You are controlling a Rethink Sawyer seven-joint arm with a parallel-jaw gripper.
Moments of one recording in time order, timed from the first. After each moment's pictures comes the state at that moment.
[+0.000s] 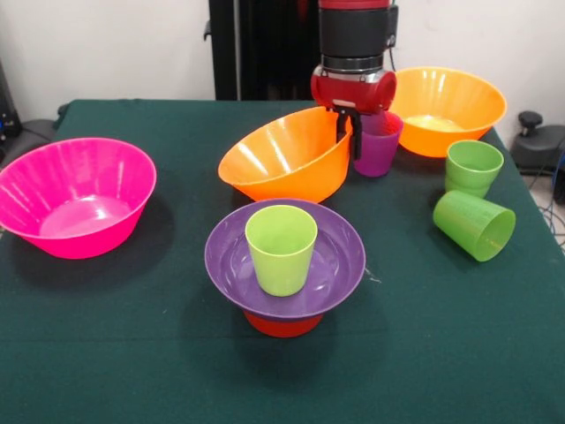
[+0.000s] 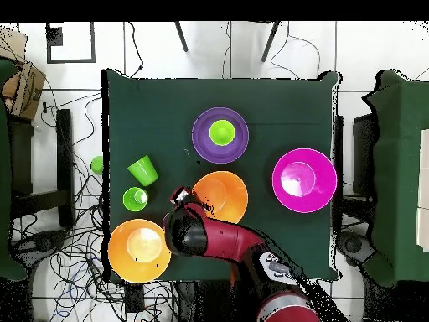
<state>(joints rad) -0.31 -0.66 0.14 2.12 0.02 -0.14 2.21</state>
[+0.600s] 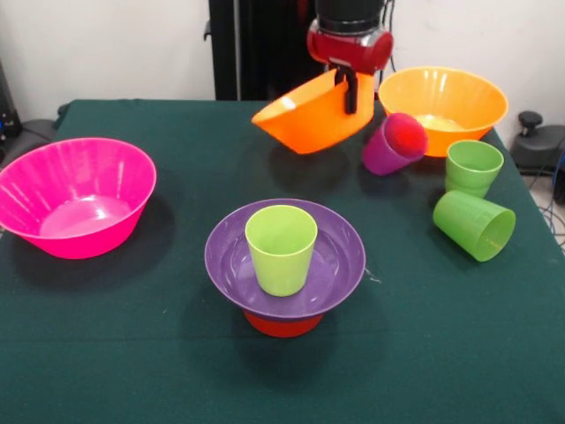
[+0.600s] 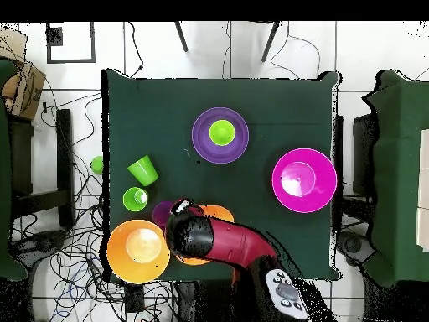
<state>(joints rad) -0.29 -0.80 0.09 2.14 0.07 0.24 2.21</state>
